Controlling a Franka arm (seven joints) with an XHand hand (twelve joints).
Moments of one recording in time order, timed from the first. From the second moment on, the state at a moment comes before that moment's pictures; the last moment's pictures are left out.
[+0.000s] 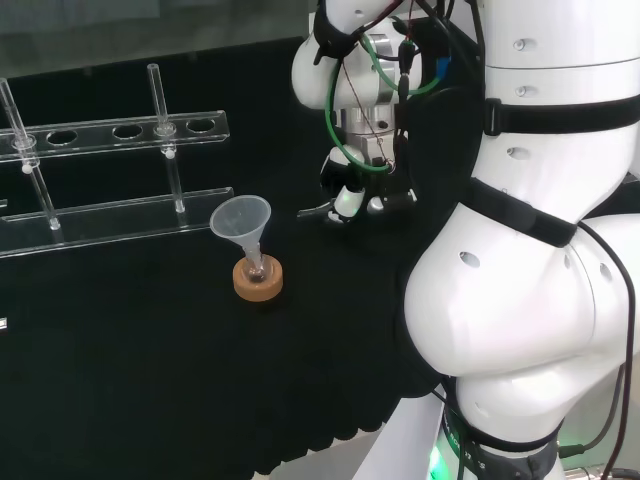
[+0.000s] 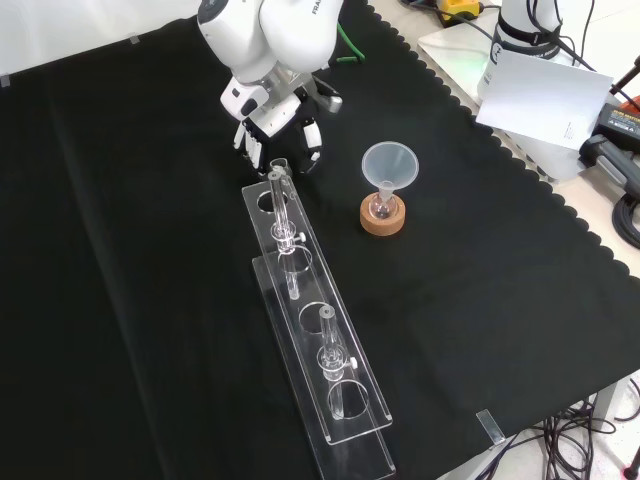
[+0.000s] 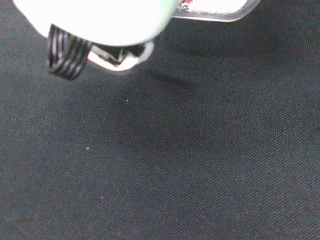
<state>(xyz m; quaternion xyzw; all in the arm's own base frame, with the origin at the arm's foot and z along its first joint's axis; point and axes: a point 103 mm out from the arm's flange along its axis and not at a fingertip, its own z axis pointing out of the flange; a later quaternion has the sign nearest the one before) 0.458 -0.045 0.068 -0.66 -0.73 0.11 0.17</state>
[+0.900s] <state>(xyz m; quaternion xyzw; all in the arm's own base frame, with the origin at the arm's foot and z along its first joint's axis) 0.459 -0.042 0.066 -0.66 -0.72 0.12 0.17</state>
